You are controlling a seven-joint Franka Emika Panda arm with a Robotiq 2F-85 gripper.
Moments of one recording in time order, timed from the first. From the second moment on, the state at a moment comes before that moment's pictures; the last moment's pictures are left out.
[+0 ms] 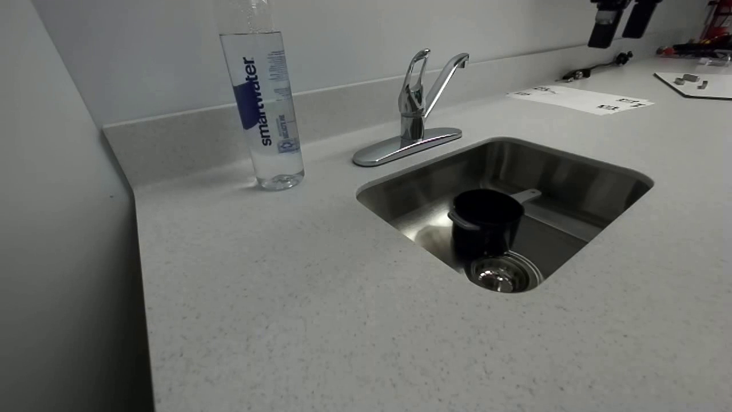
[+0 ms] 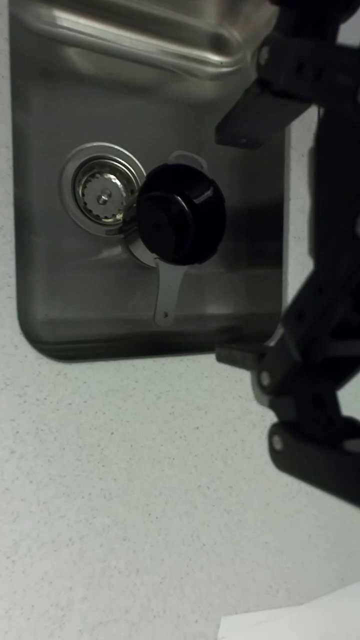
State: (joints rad) arm 0.01 -0.05 0.03 -2.14 -0.09 2.17 0.16
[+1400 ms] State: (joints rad) arm 0.00 0.11 -0.01 -2.03 -0.08 2.19 0.08
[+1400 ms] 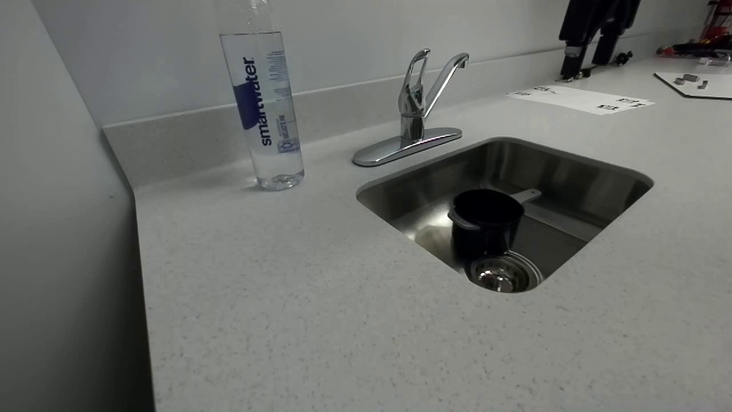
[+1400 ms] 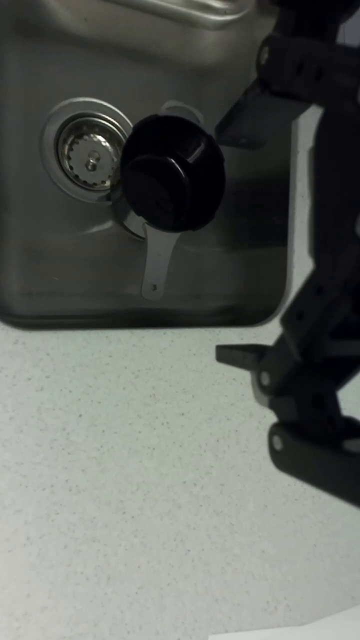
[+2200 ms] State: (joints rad) arm -0.05 0.36 -0.03 -1.75 0.03 2.48 -0.05
